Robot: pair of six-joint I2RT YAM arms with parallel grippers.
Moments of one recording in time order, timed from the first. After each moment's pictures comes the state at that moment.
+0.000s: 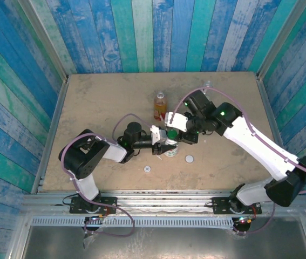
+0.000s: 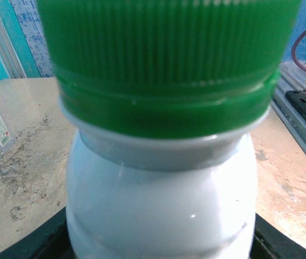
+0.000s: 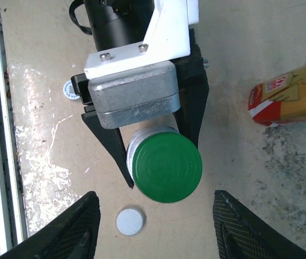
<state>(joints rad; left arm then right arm) -0.66 1.76 0.56 1.02 0.79 0.24 0.74 1.41 1.44 -1.08 -0.21 -0.65</state>
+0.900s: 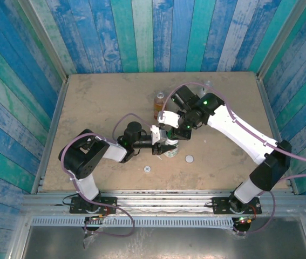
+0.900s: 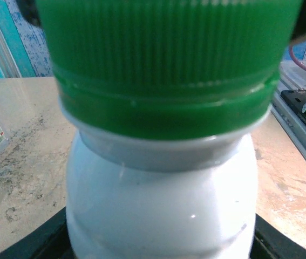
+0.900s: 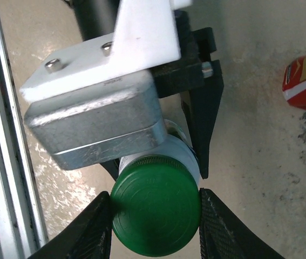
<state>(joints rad) -0.65 1.76 0.56 1.01 0.79 0.22 0.73 1.60 1.58 -1.19 -0.21 -0.57</state>
